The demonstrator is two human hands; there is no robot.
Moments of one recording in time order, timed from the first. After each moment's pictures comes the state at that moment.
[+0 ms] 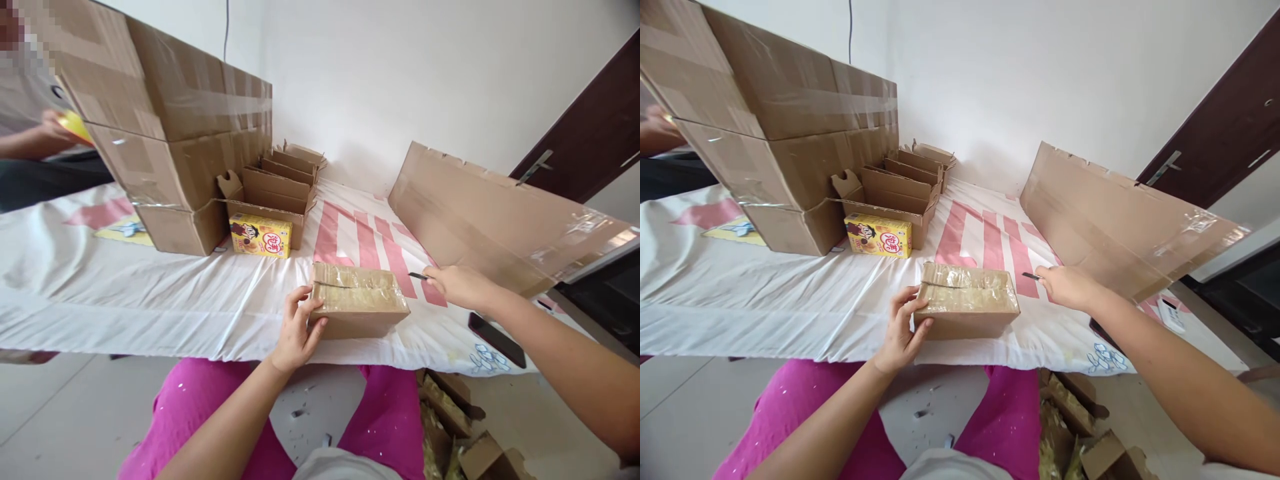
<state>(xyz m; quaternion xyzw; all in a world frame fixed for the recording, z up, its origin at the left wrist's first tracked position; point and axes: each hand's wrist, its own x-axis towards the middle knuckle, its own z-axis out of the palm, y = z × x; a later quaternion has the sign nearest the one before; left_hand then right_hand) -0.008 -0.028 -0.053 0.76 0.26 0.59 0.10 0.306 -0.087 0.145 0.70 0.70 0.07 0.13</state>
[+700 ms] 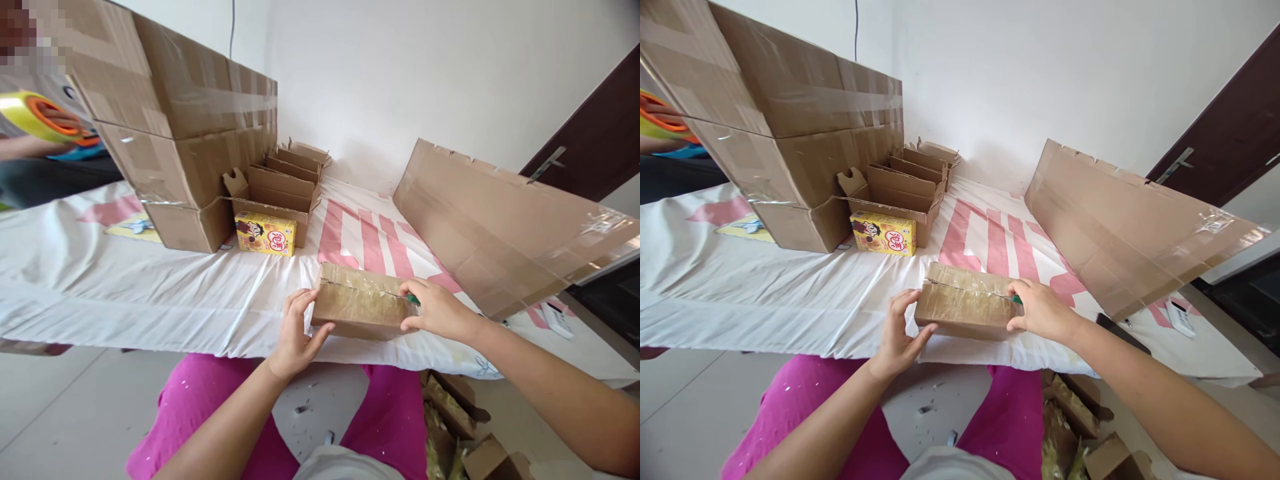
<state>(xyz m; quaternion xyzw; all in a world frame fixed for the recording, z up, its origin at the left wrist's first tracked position) -0.015 -0.033 -0.046 0.75 0.26 0.61 0.09 0.247 -0.100 0.111 0.66 0.75 -0.05 -0.04</state>
